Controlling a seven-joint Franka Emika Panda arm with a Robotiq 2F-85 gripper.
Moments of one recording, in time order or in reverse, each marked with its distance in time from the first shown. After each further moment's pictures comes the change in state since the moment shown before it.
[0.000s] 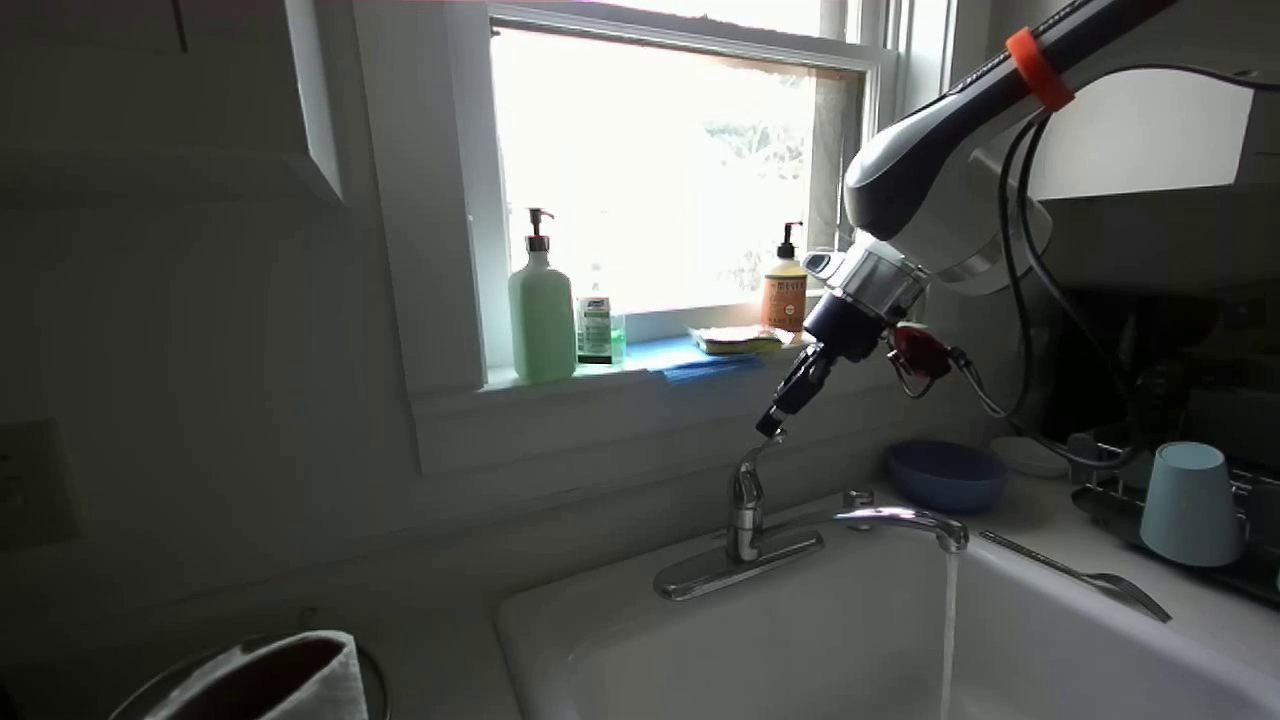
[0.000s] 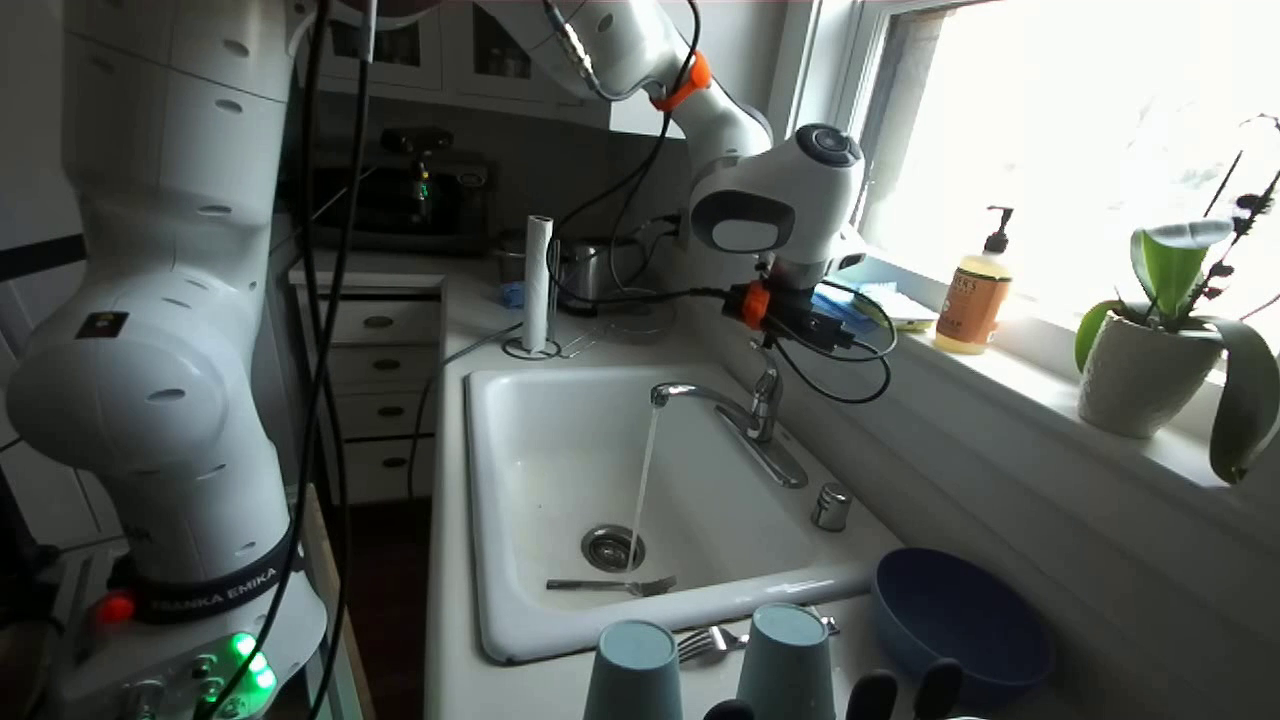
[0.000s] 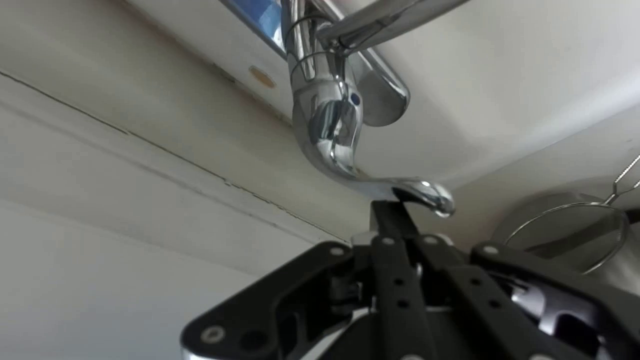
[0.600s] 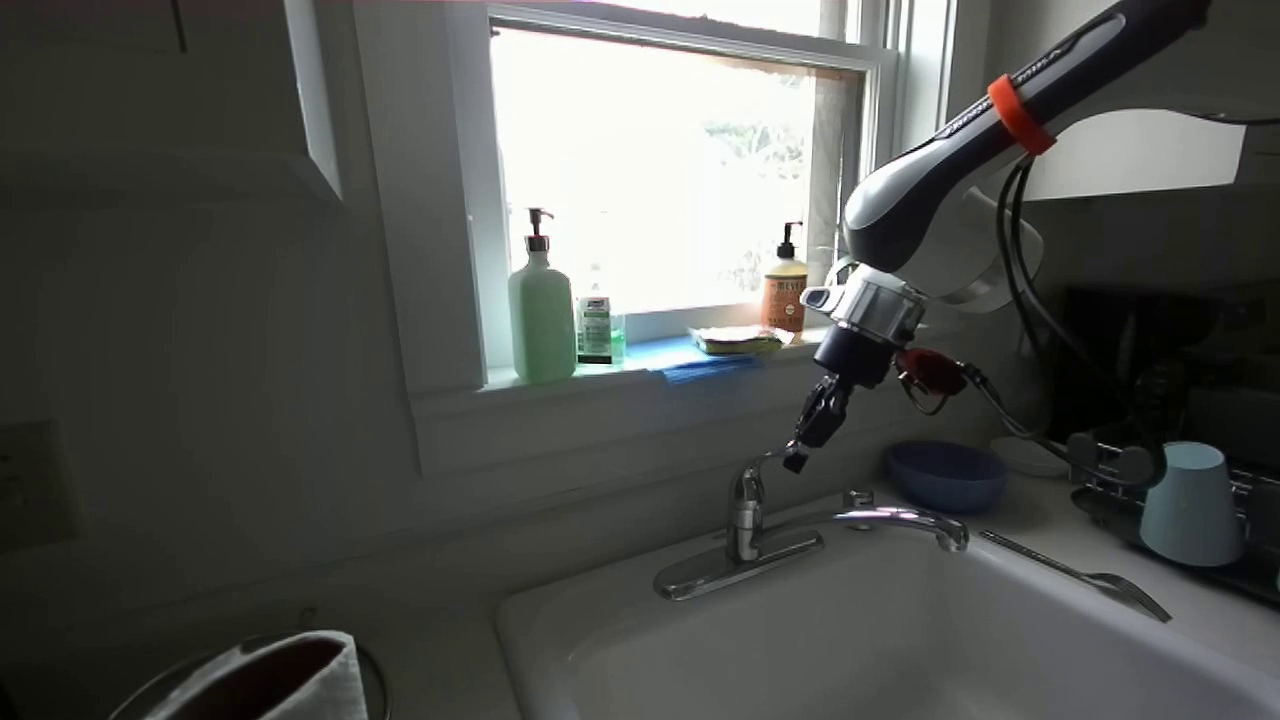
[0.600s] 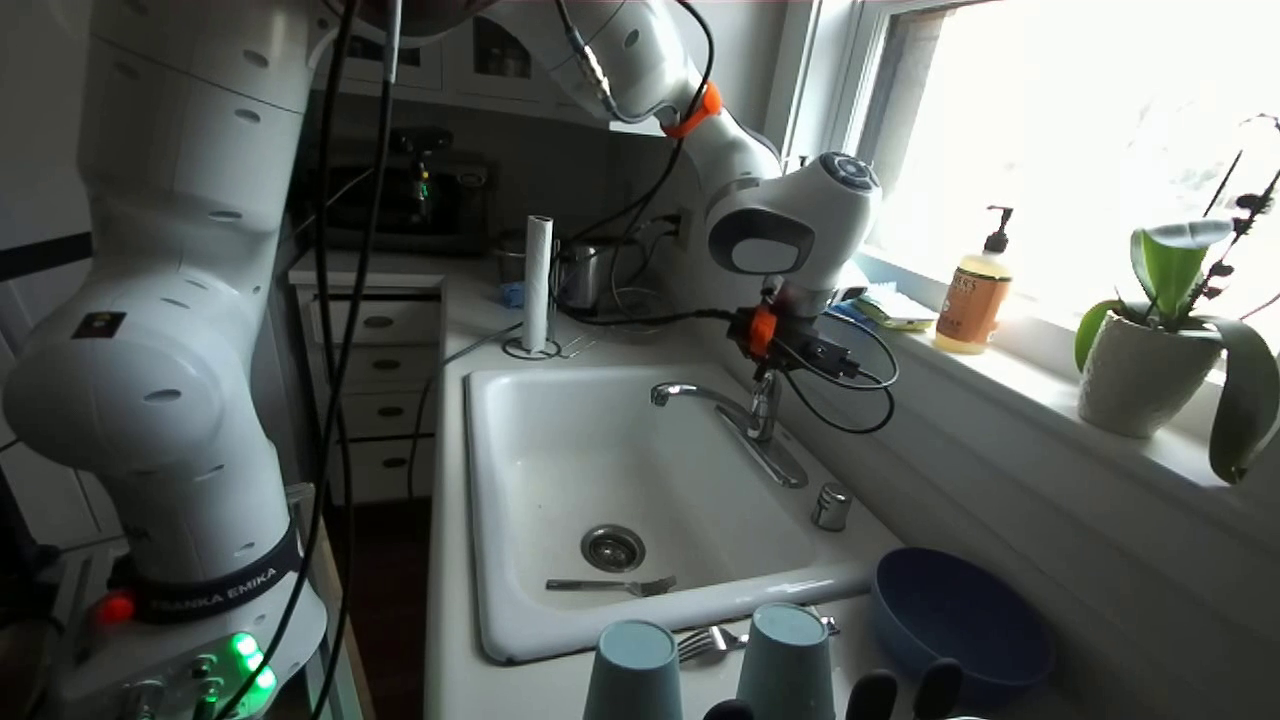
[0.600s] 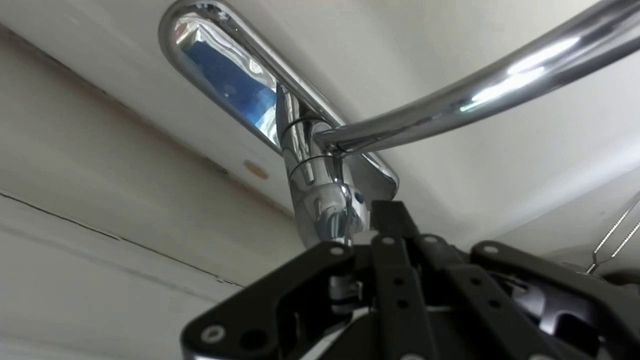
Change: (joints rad) arm -0.016 0.055 -0.028 0.025 -0.127 -0.118 0.043
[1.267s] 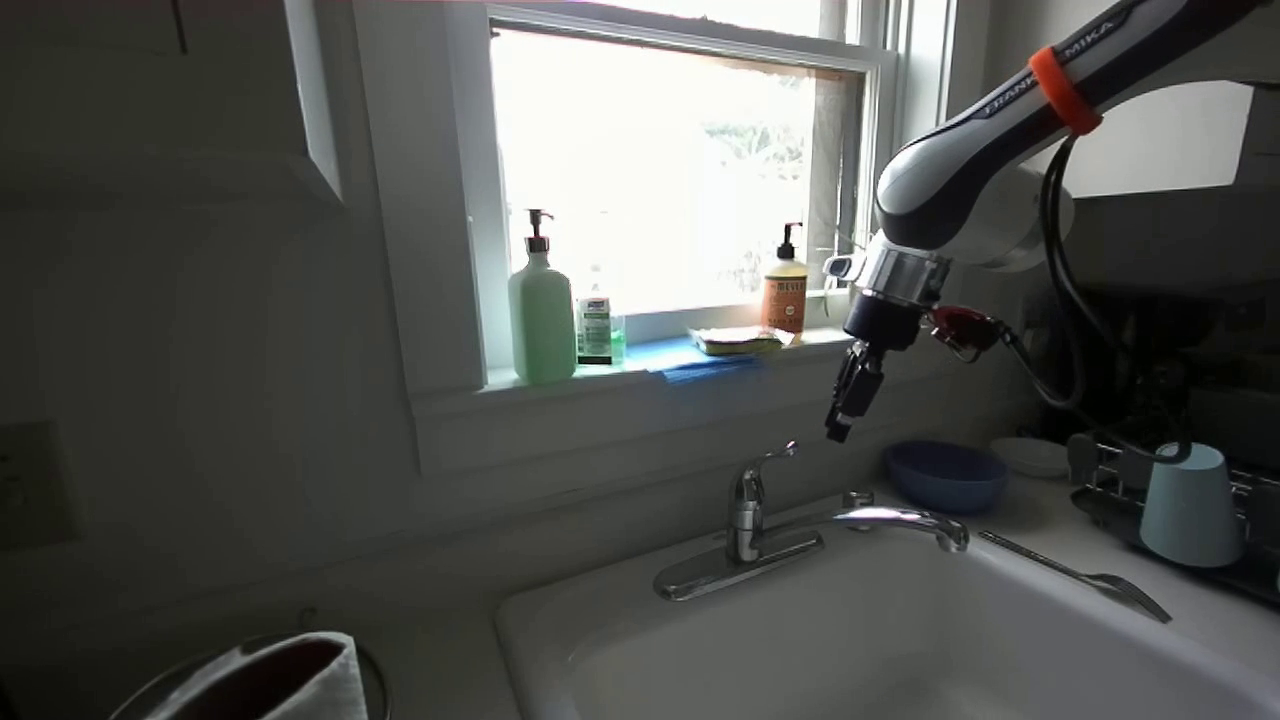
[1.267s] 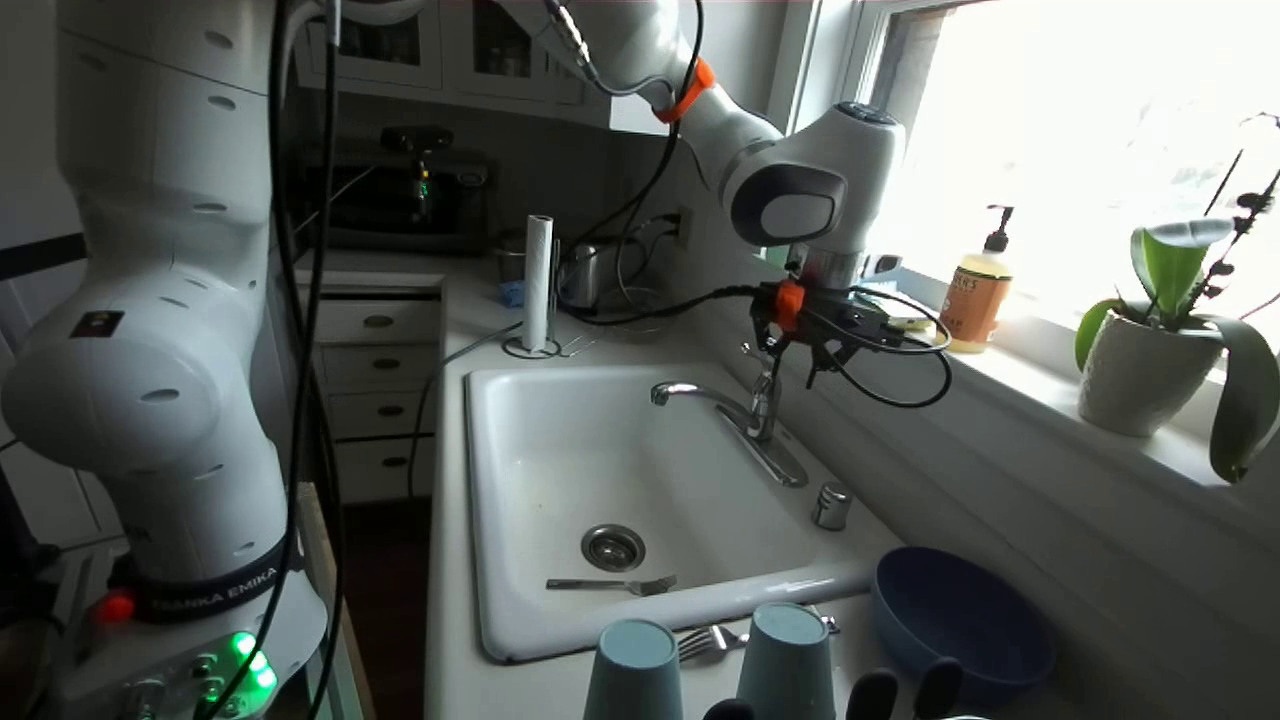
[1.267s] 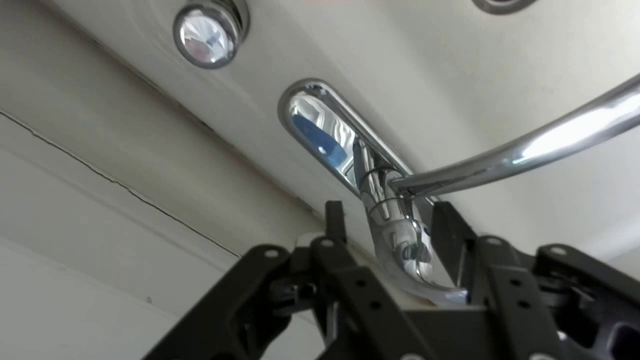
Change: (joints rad) arm -0.008 -0.071 -0.061 0.001 -0.270 -0.033 0.175
